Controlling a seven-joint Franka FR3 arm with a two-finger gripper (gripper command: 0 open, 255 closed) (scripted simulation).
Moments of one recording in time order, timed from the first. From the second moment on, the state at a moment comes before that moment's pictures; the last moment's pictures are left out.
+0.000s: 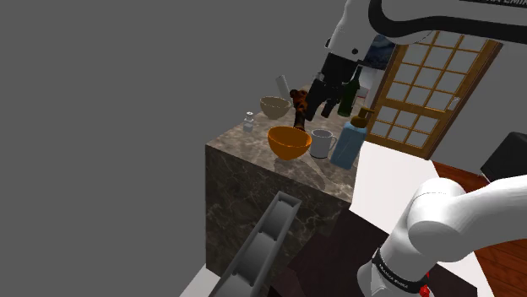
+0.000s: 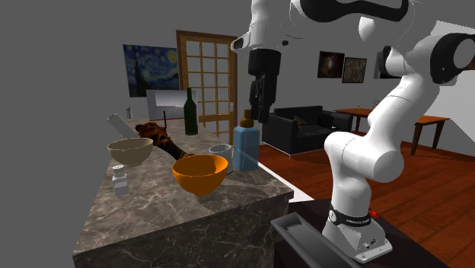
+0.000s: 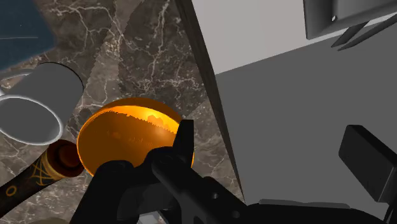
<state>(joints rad) 0.01 -0.75 0.04 -2.30 0.12 1.67 0.08</state>
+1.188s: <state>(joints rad) -0.09 -0.48 -0.24 -2.30 -0.04 1.84 -0.29</state>
